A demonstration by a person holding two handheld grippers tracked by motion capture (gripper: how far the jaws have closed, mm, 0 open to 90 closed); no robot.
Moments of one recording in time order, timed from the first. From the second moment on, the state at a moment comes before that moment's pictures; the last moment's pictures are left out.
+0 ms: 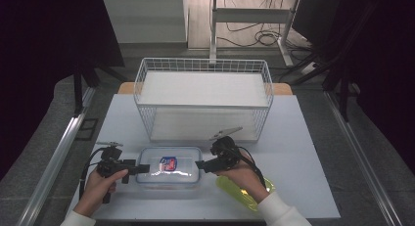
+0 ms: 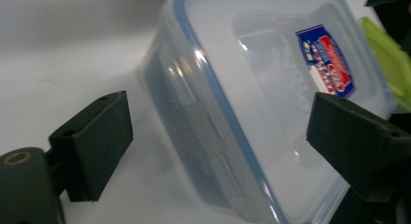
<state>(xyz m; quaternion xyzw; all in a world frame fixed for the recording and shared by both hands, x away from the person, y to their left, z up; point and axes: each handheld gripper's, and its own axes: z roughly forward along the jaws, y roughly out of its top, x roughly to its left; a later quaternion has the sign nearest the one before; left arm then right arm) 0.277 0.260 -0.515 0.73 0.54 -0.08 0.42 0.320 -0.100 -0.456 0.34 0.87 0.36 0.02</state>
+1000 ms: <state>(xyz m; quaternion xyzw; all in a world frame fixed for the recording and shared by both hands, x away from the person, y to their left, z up) 0.272 0.256 -0.519 0.71 0.53 -0.10 0.46 0.327 -0.097 -0.468 0.37 0.87 0.34 -0.02</state>
